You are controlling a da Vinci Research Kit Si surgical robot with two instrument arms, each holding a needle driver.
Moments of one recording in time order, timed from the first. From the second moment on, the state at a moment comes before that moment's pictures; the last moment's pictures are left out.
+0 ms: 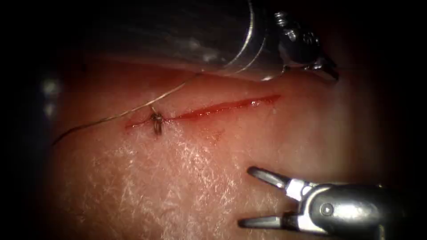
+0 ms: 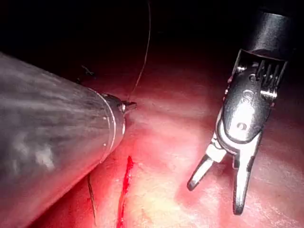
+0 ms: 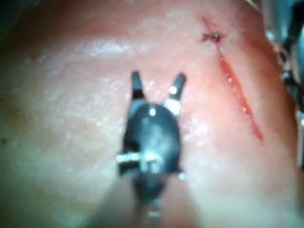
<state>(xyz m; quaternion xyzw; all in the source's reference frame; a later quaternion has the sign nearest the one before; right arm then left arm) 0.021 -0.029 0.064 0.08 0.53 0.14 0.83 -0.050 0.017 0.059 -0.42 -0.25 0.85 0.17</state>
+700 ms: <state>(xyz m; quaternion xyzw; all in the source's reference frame) 0.022 -0.030 0.065 0.08 0.53 0.14 0.83 -0.049 0.021 0.061 -0.42 -0.27 0.83 0.25</state>
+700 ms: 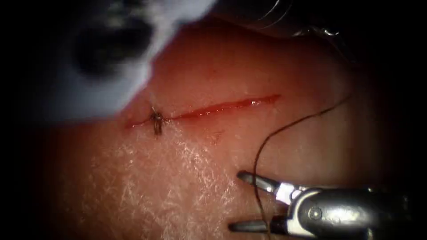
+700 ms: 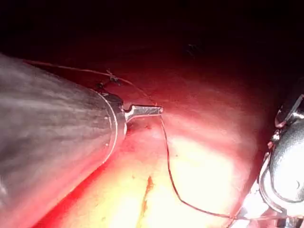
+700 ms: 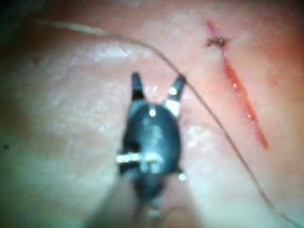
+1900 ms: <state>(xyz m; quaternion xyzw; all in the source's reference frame) 0.022 -0.028 0.067 0.07 0.51 0.14 0.85 -0.038 -0.003 0.046 -0.53 -0.17 0.83 -0.06</state>
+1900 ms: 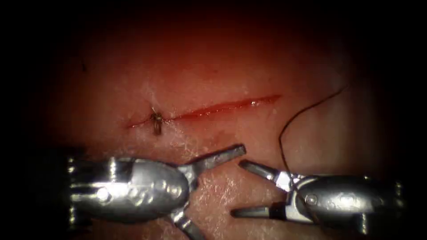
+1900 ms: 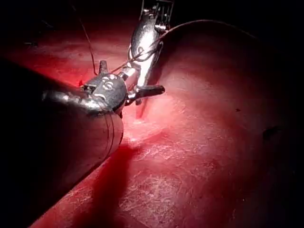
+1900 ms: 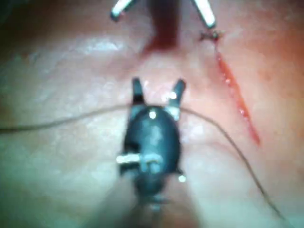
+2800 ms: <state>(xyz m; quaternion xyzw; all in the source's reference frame) 0.023 -0.023 0.071 0.06 0.50 0.15 0.85 -0.049 -0.002 0.047 -0.57 -0.10 0.82 -0.05</state>
